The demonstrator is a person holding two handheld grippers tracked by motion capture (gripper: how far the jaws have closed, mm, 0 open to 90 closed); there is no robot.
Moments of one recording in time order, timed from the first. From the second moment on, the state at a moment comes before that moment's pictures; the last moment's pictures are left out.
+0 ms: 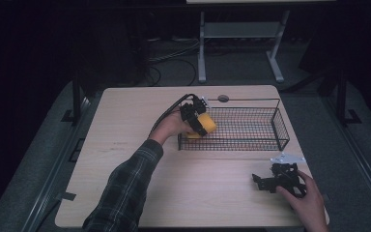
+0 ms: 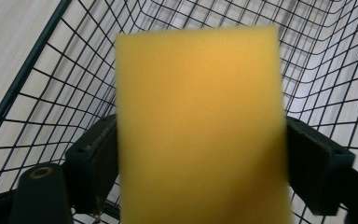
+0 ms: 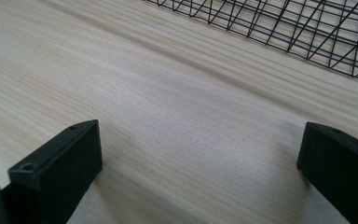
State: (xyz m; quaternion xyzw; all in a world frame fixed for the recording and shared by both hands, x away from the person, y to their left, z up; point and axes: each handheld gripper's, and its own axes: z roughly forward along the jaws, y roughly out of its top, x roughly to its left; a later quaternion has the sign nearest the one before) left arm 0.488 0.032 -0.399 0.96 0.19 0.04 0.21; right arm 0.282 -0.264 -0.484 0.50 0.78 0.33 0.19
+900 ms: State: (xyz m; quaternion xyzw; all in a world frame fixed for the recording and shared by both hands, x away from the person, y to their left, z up) left arm 0.466 0.068 -0.363 0.94 0.22 0.05 0.26; right arm 0.282 -0.264 -0.484 0.50 0.78 0.33 0.19
